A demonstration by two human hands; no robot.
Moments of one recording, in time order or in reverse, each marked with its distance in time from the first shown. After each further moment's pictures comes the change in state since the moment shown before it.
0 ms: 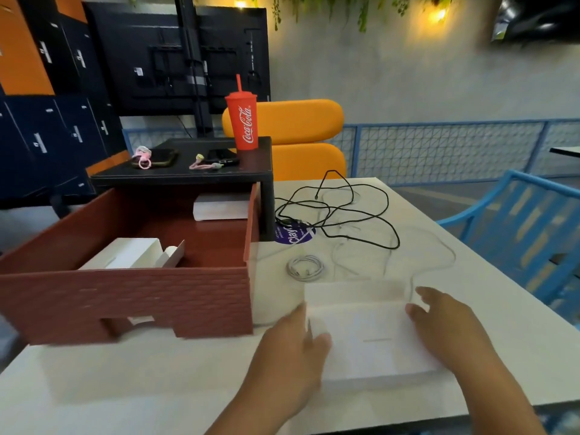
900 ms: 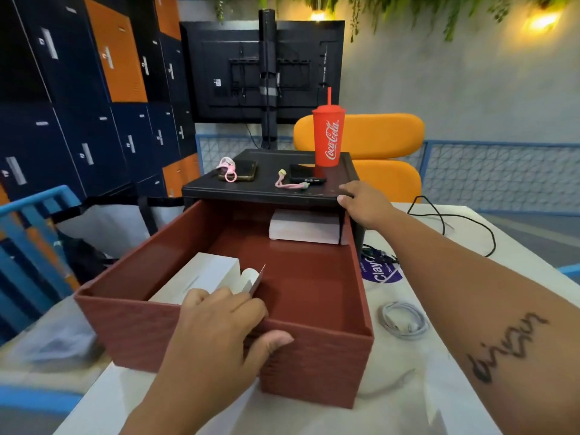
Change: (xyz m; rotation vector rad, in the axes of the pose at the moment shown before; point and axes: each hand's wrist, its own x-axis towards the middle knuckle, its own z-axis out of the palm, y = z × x) left_hand 0.034 -0.071 -0.176 0.954 0.552 0.481; right_hand 0.158 -0.283 0.072 -0.077 -0.068 -0.687
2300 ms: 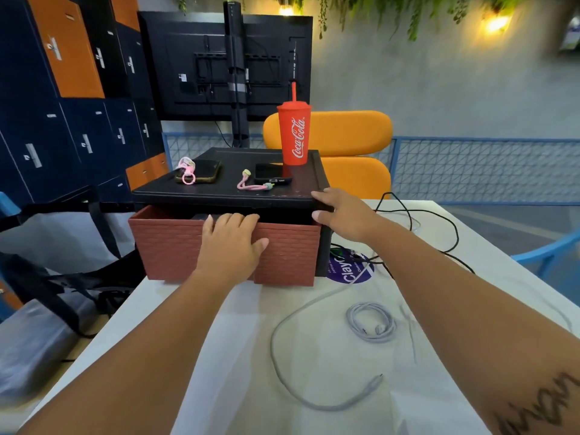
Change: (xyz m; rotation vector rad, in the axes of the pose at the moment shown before) left_hand 0.123 -0.025 0.108 0.035 -0.331 -0.273; right_hand -0.012 0.032 -0.005 0.059 -0.082 -0.078
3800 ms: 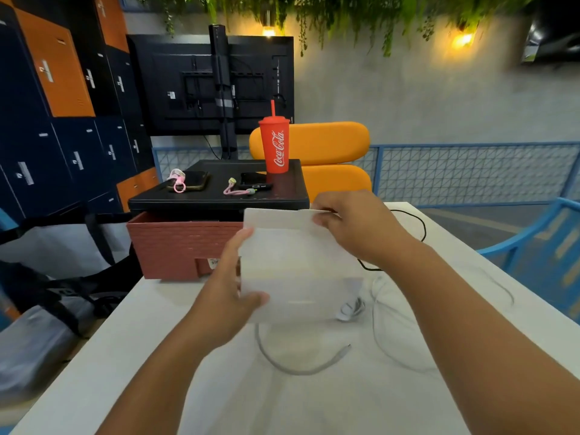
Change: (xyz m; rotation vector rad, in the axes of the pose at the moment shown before) left_hand -0.113 0.048 -0.058 -1.066 -0.175 -0.065; right_hand -0.133 -0.053 -0.055 -0.119 0.237 -0.186
